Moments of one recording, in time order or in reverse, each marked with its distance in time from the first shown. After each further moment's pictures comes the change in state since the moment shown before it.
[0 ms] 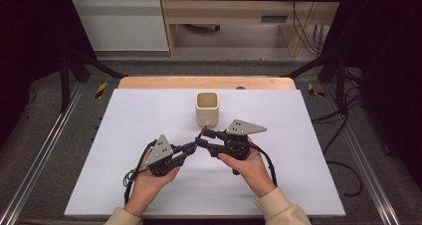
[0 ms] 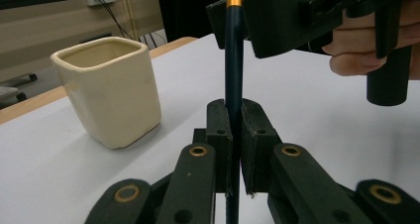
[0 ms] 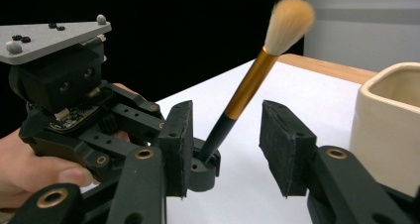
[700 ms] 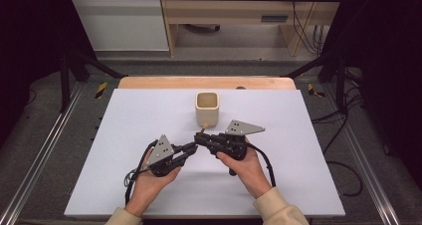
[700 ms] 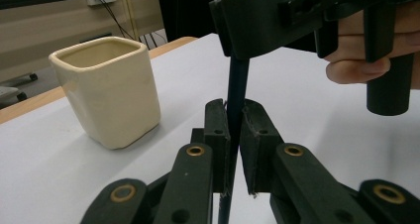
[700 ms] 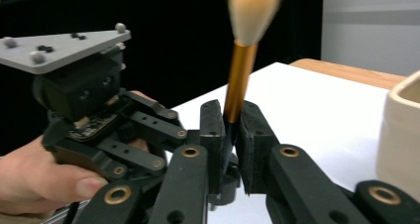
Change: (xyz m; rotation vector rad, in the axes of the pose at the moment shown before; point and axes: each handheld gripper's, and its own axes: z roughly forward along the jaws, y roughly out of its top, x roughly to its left) left arm 0.000 0.000 0.002 0.002 0.005 -0.002; right arm 0.001 -0.003 0.005 -0.029 0.064 0.026
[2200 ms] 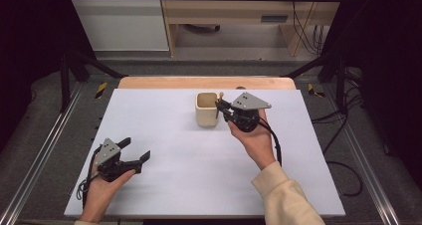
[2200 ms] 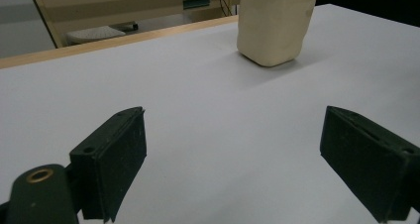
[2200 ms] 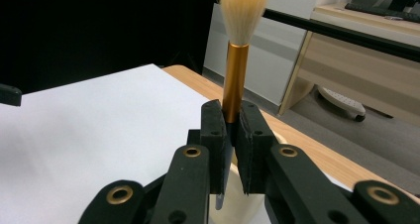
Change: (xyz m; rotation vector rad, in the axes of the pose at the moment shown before) left arm 0.072 -0.058 -0.097 0.086 0.321 -0.160; right arm -0.043 0.058 -0.009 0.063 -0.427 -0.283
